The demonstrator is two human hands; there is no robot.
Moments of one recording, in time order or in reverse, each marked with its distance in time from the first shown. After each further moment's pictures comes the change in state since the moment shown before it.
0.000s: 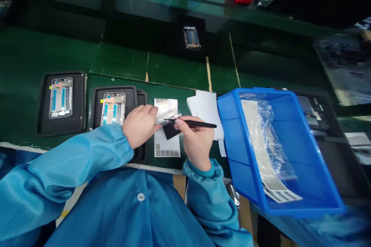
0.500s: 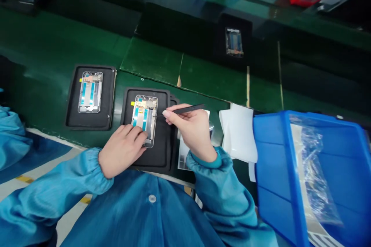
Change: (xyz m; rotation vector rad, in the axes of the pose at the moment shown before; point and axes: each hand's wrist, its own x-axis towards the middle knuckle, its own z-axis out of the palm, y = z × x) left_hand -0.105 -0.074 -0.015 0.165 -0.020 0.055; right_hand 0.031 -0.019 0.118 -0.124 -0.435 0.101
